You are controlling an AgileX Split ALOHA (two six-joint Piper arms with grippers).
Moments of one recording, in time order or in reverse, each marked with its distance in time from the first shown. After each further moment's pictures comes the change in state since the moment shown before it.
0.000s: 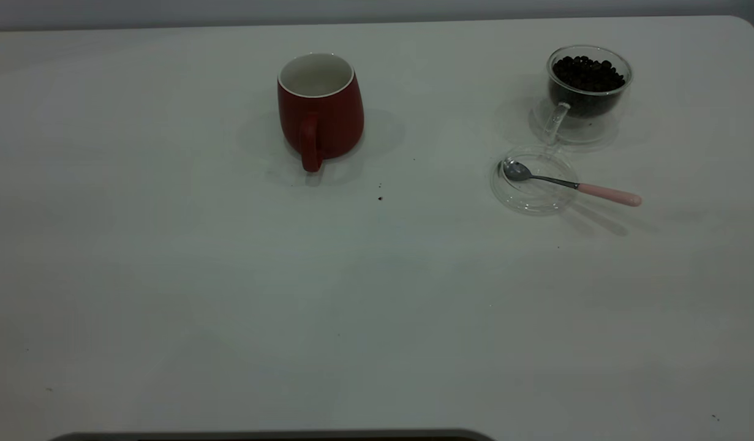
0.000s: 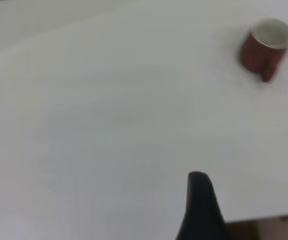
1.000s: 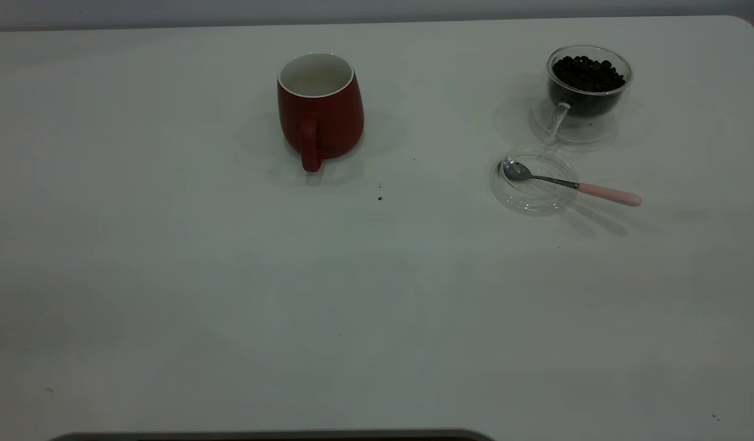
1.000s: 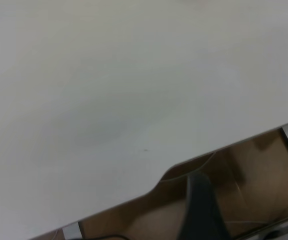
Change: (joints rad) left arm 0.000 -0.223 0.344 -0.156 -0.033 0.185; right arm 0.000 0.000 0.000 0.000 0.000 0.000
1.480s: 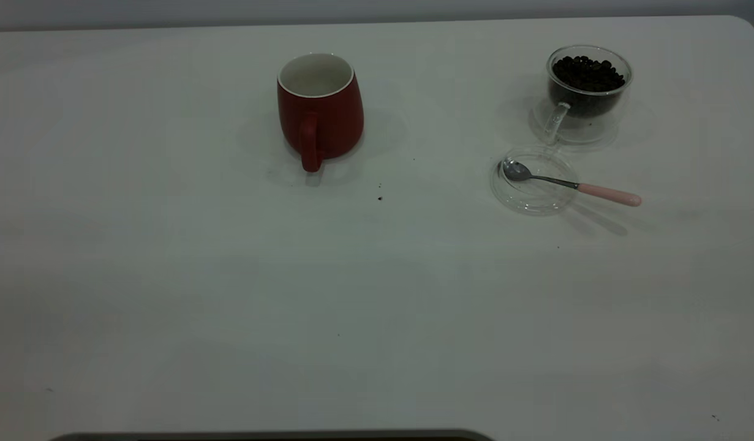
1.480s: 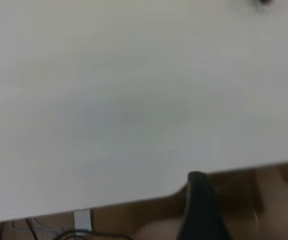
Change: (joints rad) left arm 0.236 -0.045 0.000 0.000 -0.002 0.007; right arm 0.000 0.000 0.000 0.006 0.000 0.000
